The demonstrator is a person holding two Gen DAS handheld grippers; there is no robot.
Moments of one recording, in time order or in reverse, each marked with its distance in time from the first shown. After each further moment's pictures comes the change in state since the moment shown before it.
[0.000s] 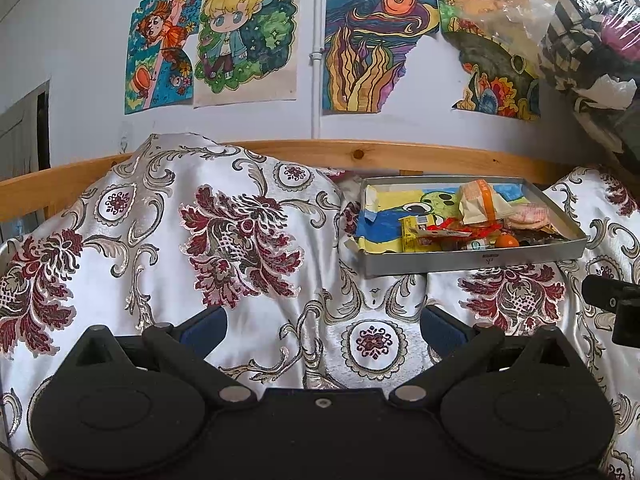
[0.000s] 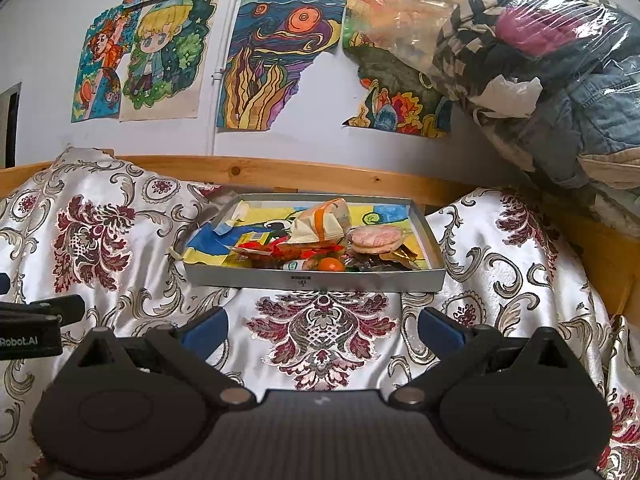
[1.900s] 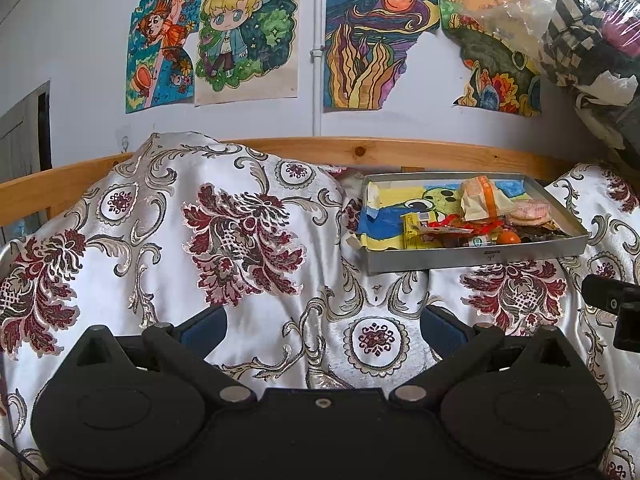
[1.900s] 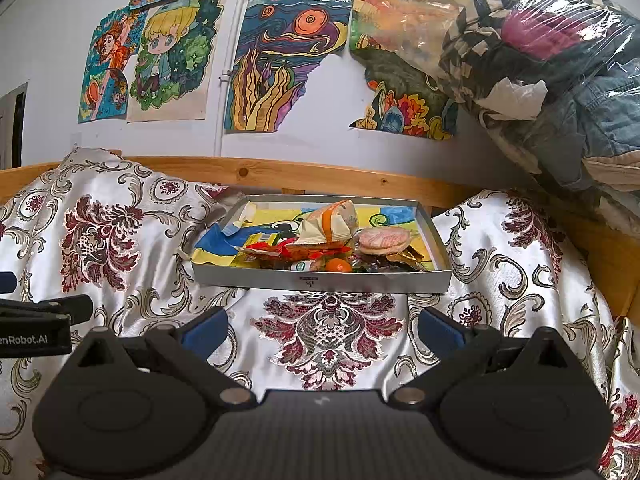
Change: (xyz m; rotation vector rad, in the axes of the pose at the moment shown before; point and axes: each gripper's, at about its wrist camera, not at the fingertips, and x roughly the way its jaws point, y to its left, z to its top) left arm -0.001 0.002 0.003 0.003 0.014 0.001; right arm -0.004 0.002 -0.001 -0.007 -0.009 0.018
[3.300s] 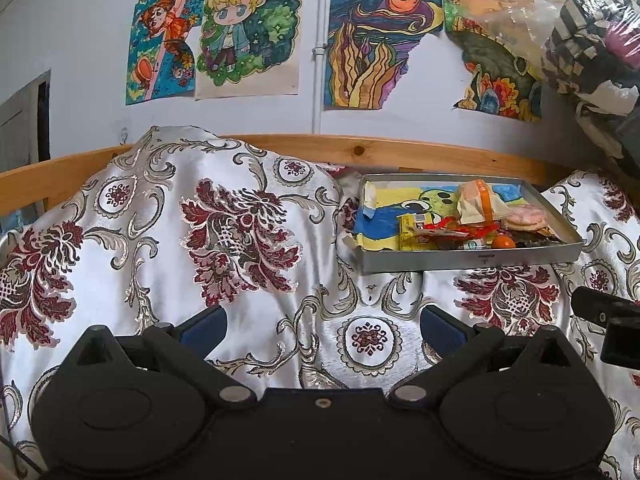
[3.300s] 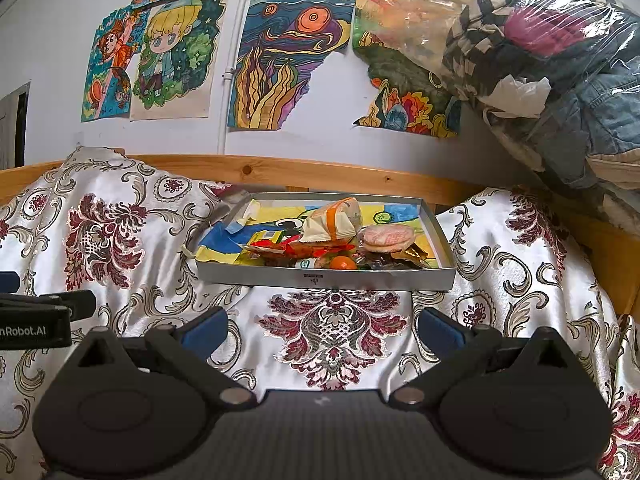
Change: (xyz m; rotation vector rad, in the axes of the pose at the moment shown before) left arm -0.001 0.005 -0.001 -0.027 0.009 -0.020; right arm 0.001 0.001 0.000 0.003 0.006 0.008
